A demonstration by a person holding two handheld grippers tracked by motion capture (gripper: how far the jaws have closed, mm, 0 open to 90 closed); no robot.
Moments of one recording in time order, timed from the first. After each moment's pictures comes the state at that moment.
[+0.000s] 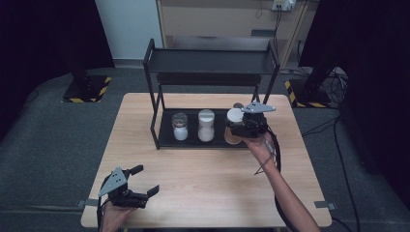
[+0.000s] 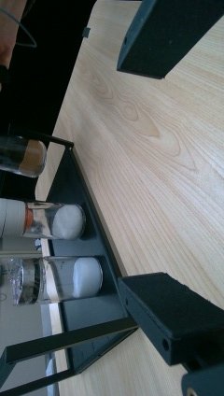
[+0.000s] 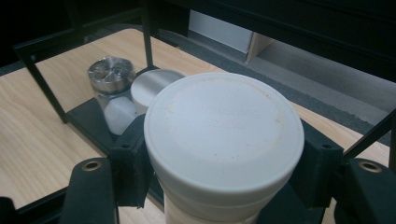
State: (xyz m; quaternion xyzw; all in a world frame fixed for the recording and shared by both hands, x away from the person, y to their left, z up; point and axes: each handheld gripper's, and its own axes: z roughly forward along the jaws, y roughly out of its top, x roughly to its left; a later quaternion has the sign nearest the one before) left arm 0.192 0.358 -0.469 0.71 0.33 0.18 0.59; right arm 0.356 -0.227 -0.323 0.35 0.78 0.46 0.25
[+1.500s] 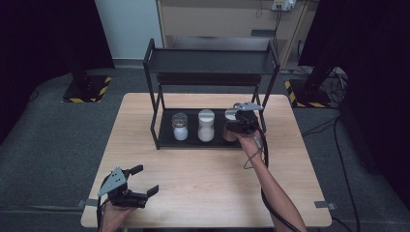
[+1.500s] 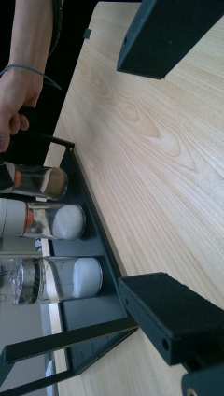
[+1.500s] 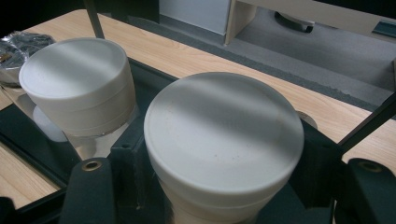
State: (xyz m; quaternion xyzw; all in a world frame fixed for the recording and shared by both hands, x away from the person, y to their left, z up) left arm 0.193 0.359 -0.471 0.71 0.33 0.18 0.59; right arm 0.396 -0.201 -0.369 0.41 0.77 0.43 0.26
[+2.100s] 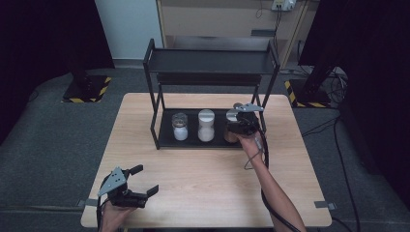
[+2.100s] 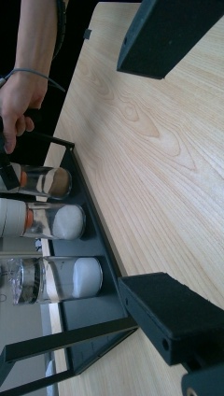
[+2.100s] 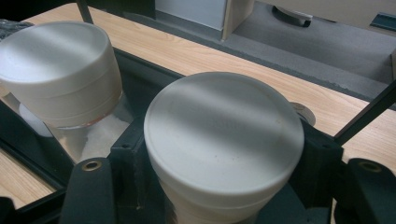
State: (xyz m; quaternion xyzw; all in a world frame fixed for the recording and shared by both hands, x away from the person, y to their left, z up) left arm 0.193 0.360 -0.471 0.71 0.33 0.18 0.59; right arm 0.398 -0.204 -0.377 0.41 0.77 0.42 0.26
